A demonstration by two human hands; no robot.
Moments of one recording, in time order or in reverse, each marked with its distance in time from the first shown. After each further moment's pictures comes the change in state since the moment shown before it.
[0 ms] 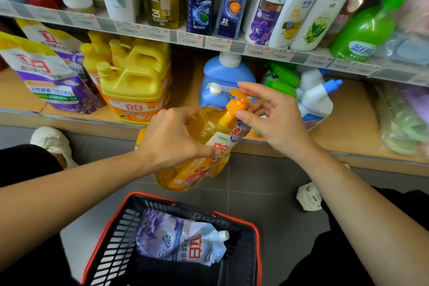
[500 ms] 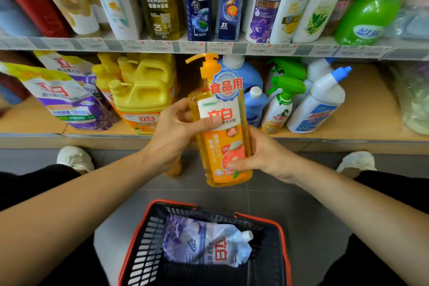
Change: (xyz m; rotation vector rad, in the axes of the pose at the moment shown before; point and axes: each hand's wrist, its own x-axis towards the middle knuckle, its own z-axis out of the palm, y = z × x) left_hand 0.009 -0.008 -0.006 -0.979 -0.065 -0.171; right_hand -0.036 0.033 0.046 0.396 -0.365 0.427
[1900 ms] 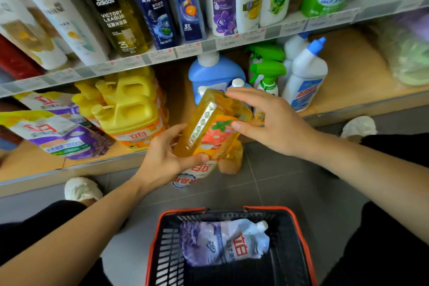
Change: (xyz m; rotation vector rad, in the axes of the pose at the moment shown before) left_hand -0.001 -0.023 -0.025 0.650 -0.211 0.170; right_hand -0.033 -0.049 -0.018 -0.671 0.424 -0.388
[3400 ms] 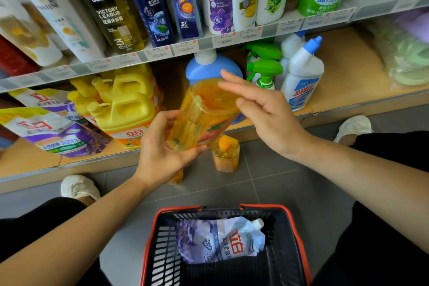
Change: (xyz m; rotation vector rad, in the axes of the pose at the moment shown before) left_hand -0.001 0.007 0.007 0.193 0.287 0.241; right_hand 0.002 -0.017 0.006 0.358 0.086 0.013
